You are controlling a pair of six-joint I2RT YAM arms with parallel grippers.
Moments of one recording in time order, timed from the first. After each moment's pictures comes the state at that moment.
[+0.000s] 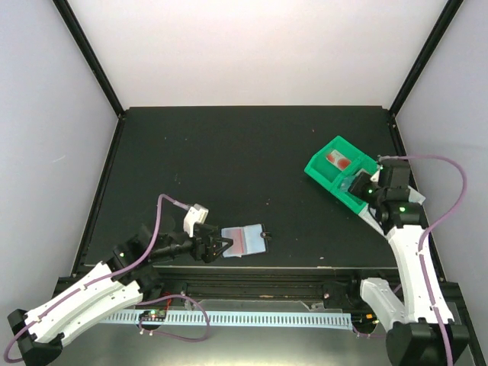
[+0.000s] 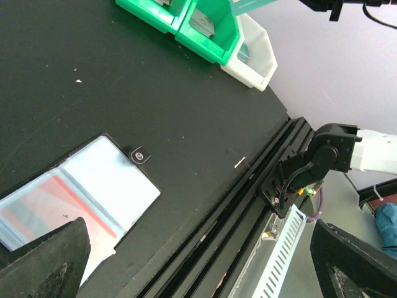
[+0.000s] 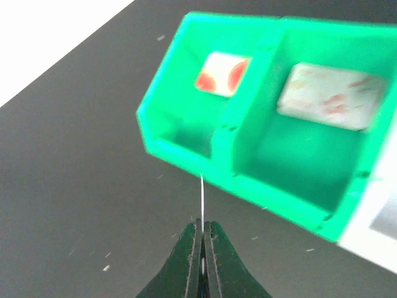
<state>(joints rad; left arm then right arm) -0.84 0.44 0.43 -0.39 0.31 -0.60 0.03 0.85 0.82 -0.66 -0.12 0.53</state>
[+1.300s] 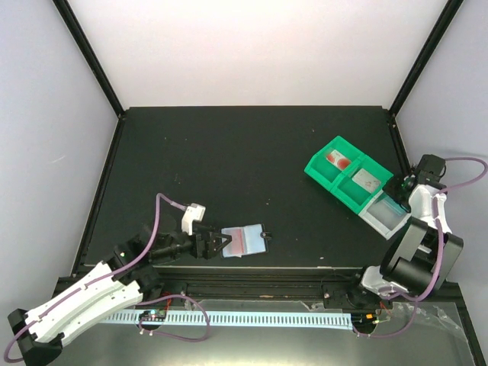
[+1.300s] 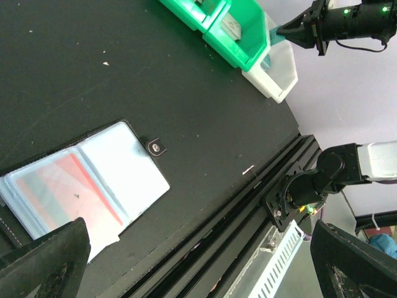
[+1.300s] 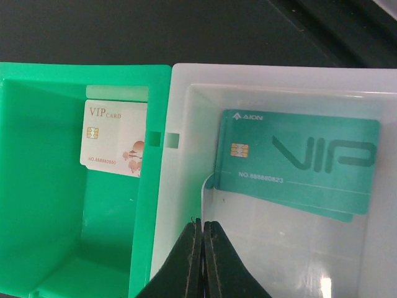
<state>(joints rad) -0.84 0.44 0.42 -0.43 0.26 -0.74 -0.51 1.38 0.91 -0.58 -0.19 0.31</state>
